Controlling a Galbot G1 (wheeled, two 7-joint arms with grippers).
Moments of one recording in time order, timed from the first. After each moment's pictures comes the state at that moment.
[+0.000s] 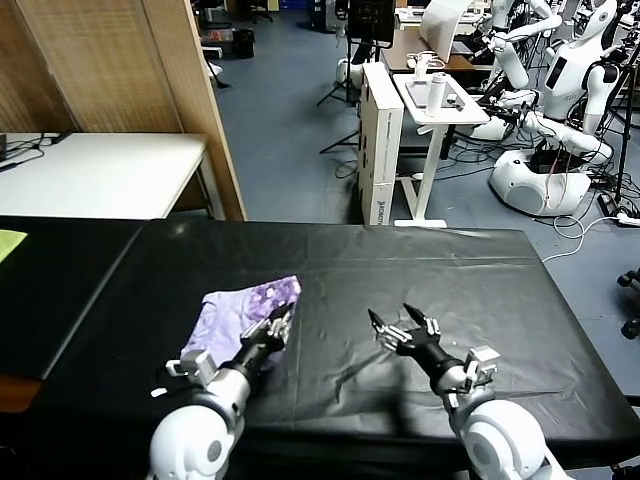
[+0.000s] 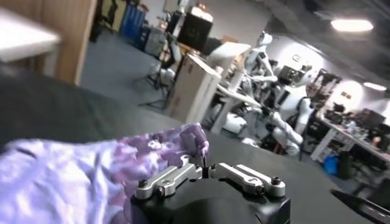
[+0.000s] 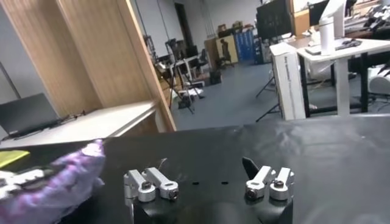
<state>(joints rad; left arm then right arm) 1.39 -1.49 -0.40 -2.14 -0.52 0.52 -0.01 -1.33 1.06 0.34 2.11 0.74 -0.37 0.10</state>
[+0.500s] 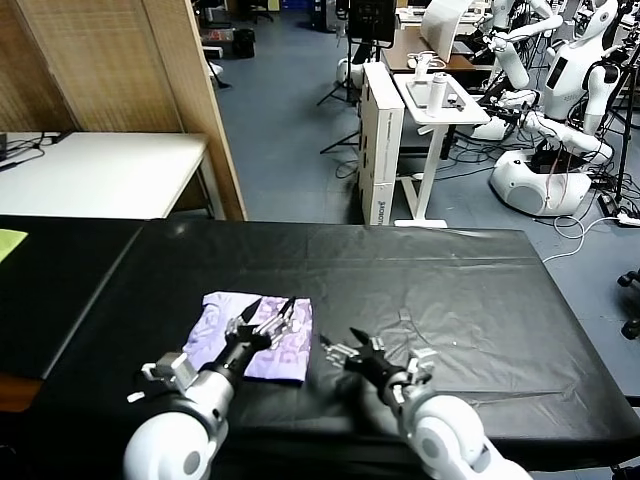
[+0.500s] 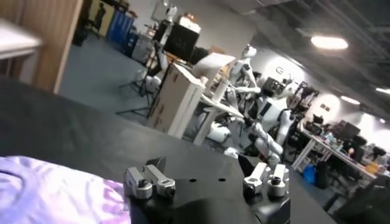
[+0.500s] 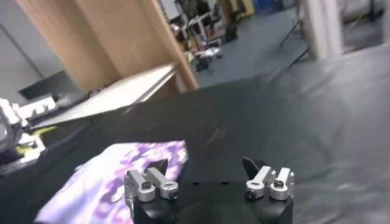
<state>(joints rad) 1.43 -1.45 -0.45 -2.24 -0.56 0.51 -0.01 -1.18 1.12 0.07 2.00 0.84 -0.43 0.17</state>
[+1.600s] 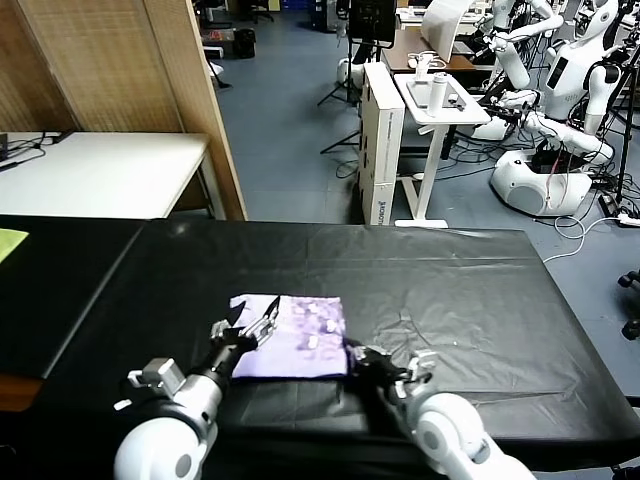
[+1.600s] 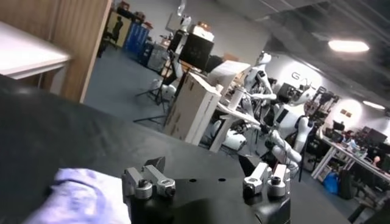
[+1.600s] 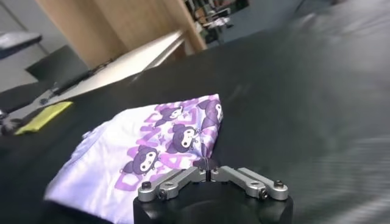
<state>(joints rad) 1.46 -1.45 -0.50 -2.23 -0.56 0.47 -0.01 -1.19 1.10 0.13 1.92 0.84 -0.44 0.17</state>
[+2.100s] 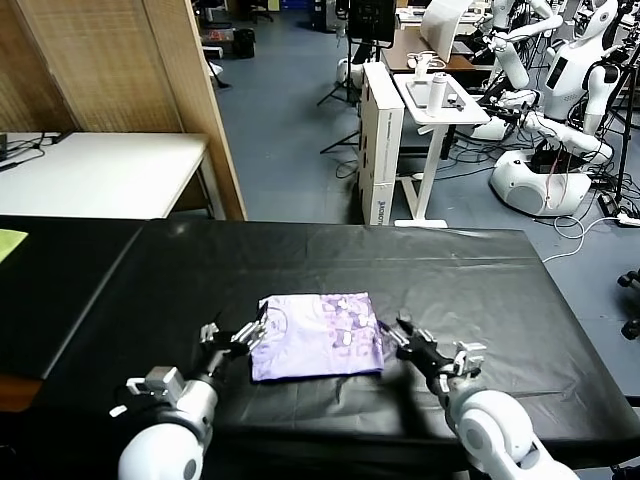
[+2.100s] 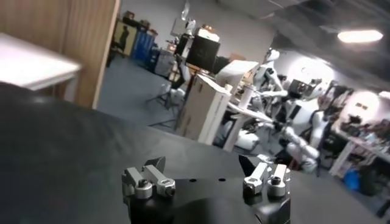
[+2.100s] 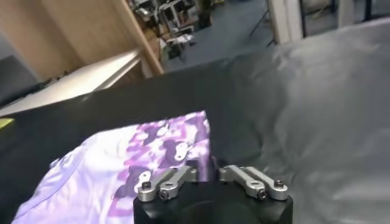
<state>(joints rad) 1.48 -1.42 -0.49 -2.18 -0.42 0.35 -0.02 -1.28 1.04 0.31 2.03 0.80 -0.42 0.17</state>
